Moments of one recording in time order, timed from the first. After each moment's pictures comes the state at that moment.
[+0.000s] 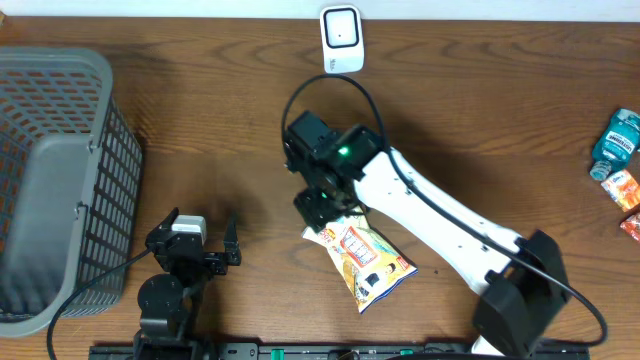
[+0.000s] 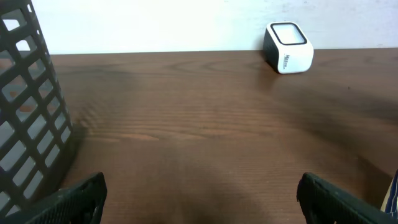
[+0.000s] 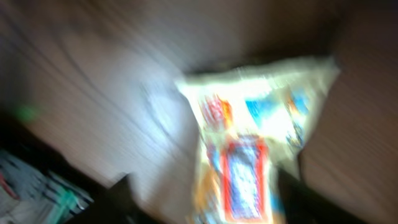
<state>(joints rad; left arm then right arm) -0.08 0.03 0.08 -0.27 0.02 -0.02 0.80 1.84 1.60 -1.22 -0.13 0.20</state>
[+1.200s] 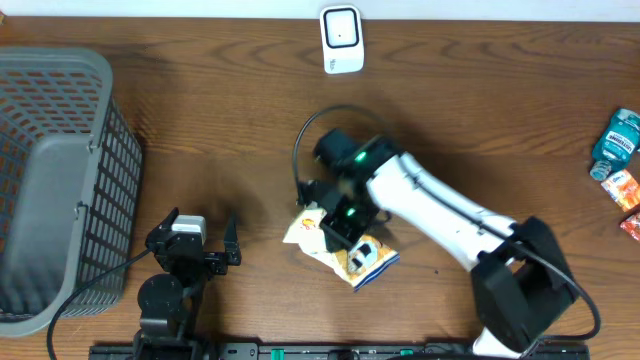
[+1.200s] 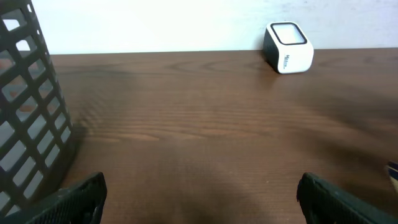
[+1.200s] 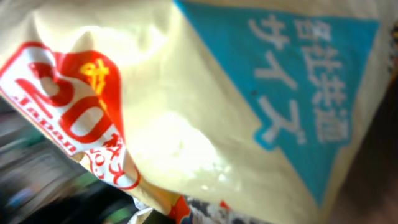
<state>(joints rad) -0.08 0.03 0.08 -0.27 0.02 -0.02 0.68 1.84 1.38 -1.17 -0.52 -0.29</state>
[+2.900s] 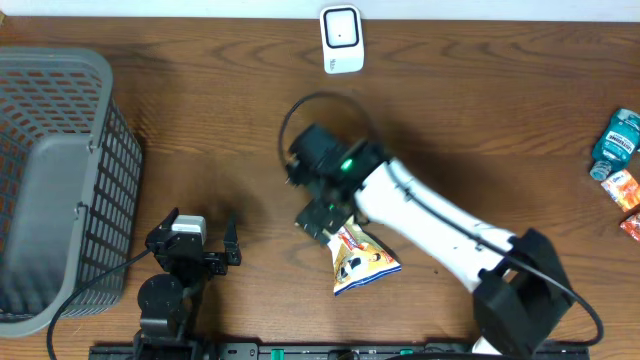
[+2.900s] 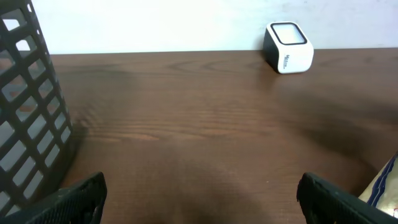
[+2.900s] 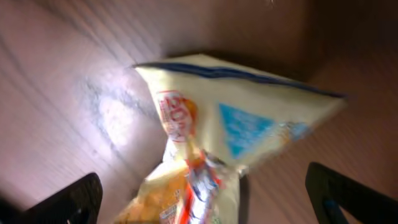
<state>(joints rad) -0.08 0.03 0.08 -0.27 0.02 -0.02 0.81 1.83 1.43 -1.01 -0.02 -0.03</state>
